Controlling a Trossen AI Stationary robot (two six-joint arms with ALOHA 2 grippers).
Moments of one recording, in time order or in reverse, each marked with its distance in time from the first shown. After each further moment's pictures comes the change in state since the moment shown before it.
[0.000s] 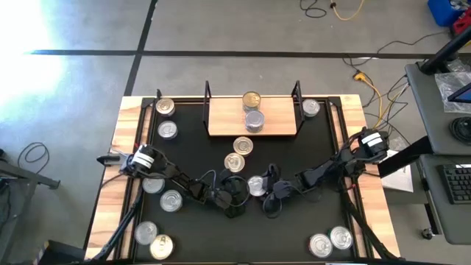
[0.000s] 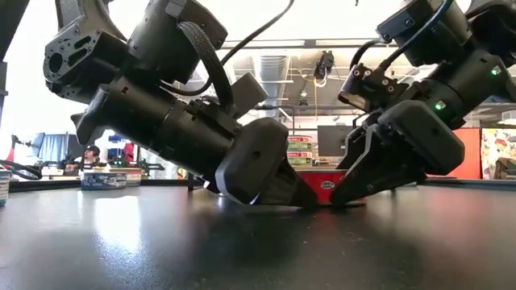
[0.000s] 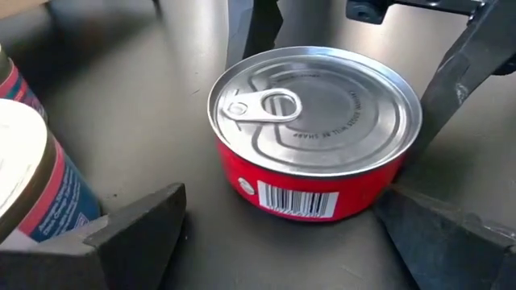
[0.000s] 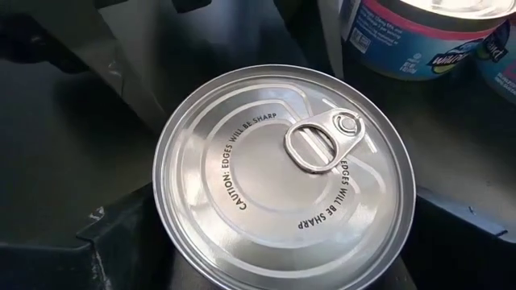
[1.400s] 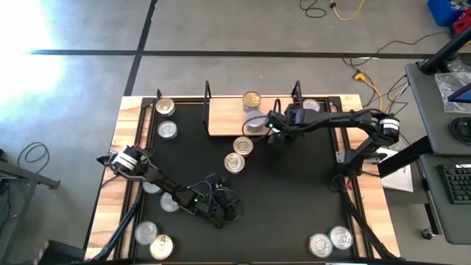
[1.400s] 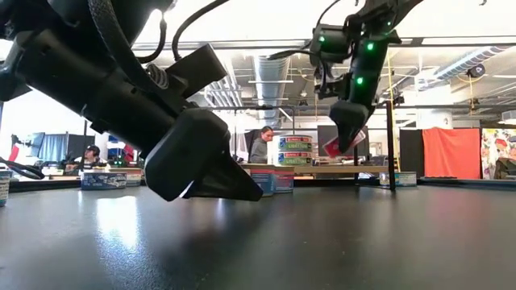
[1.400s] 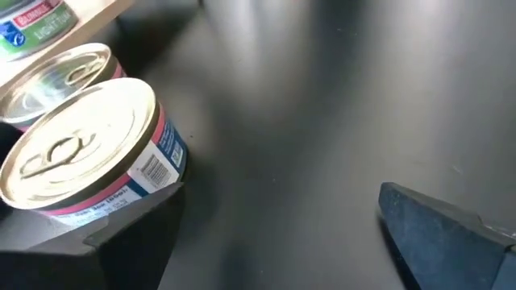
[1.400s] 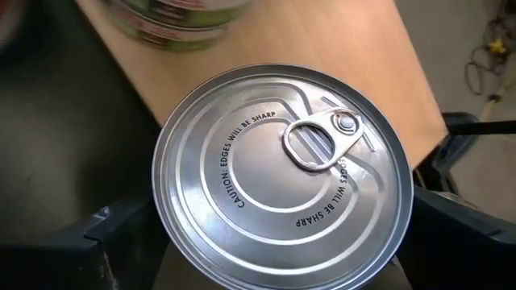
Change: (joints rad) left arm -0.159 -0.157 -0.019 -0.421 -0.194 -0.099; right arm -0.694 -0.207 0.456 -1.198 0.057 -0.186
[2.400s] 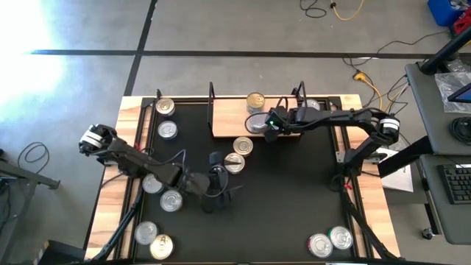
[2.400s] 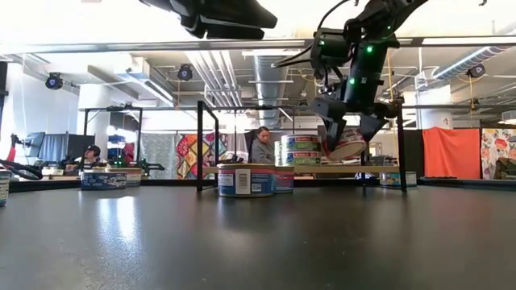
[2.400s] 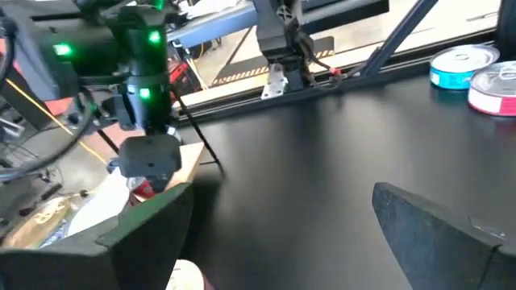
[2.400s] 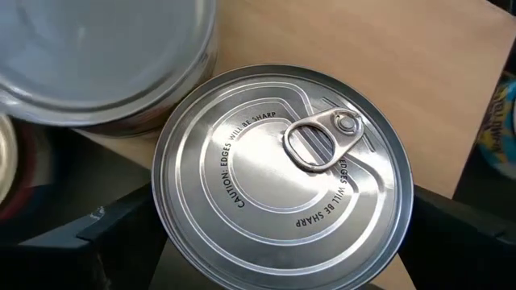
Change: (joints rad) left arm 0.117 -0.435 0.005 0.045 0.211 0.564; right arm -0.018 0.000 -0.009 0.022 -0.074 0.552
